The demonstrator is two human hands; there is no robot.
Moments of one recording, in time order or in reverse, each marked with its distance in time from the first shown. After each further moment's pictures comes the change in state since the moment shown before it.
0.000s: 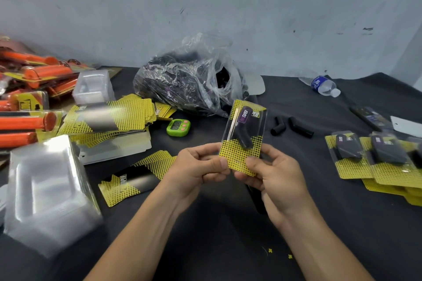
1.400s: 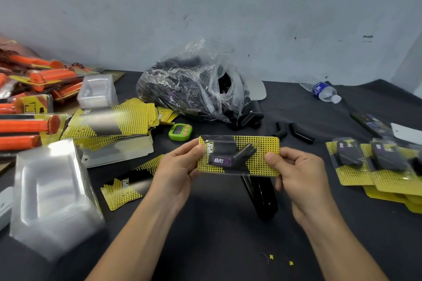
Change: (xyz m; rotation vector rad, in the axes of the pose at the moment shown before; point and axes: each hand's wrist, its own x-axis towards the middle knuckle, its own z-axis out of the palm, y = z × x) left_hand 0.011 0.001 -0.016 -0.211 0.305 0.078; right_hand 0.014 -0.016 -0.030 -0.362 0.145 -0.192
